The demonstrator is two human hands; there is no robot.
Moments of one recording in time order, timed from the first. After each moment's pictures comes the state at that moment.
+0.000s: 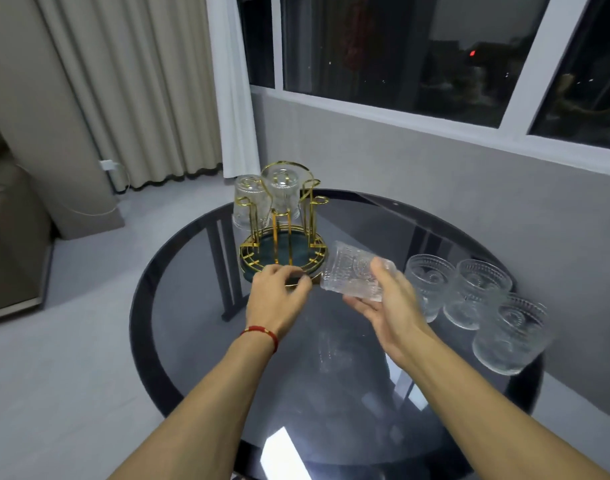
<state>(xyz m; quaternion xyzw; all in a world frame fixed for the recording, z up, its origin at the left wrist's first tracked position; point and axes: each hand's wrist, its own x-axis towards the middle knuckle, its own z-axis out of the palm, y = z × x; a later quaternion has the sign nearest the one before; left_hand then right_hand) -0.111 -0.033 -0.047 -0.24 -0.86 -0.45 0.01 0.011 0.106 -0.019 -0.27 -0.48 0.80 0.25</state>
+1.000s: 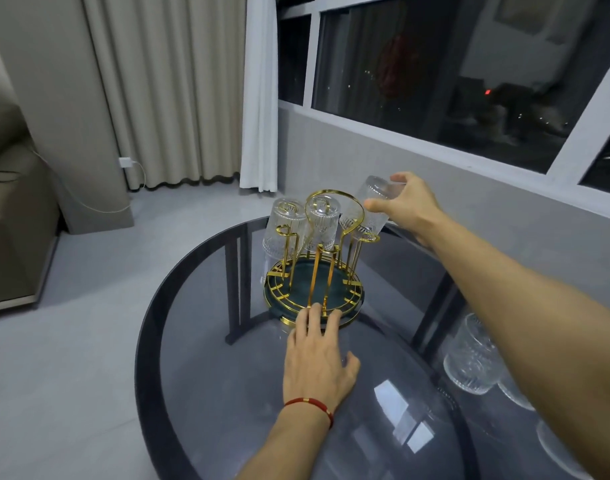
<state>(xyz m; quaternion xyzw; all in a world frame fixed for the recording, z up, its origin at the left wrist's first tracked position) -0.118 -0.012 -0.094 -0.29 -0.92 -0.26 0.09 -0.175 0.193 0.100 -0.21 -0.86 0.39 0.25</state>
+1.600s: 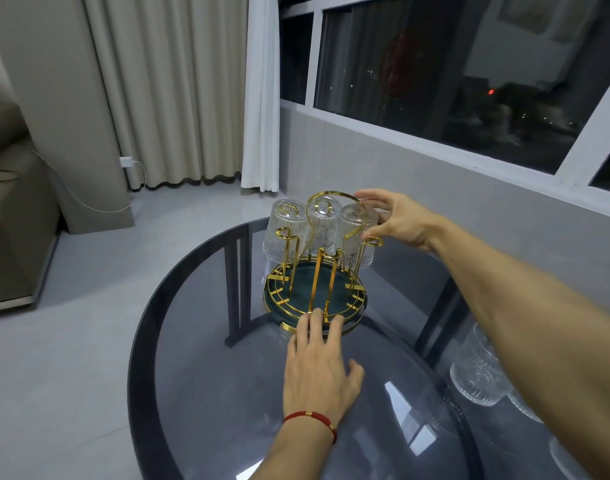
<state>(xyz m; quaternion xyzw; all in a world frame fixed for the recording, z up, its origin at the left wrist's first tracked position) -0.117 -0.009 -0.098 -0.28 -0.92 -0.26 0.09 -0.192 0.215 0.085 -0.08 -0.88 0.46 0.05</state>
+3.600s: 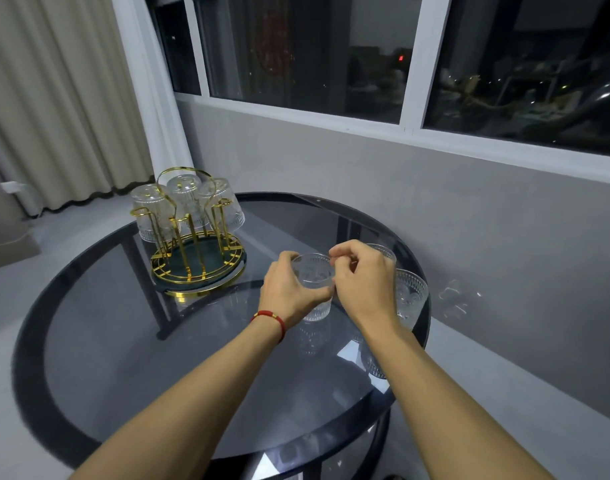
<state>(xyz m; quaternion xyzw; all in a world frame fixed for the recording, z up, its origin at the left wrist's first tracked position) -0.016 0.099 -0.030 -0.31 -0.83 -0.47 -0.06 0.093 0.177 0.007 -0.32 -0.78 0.36 0.39</state>
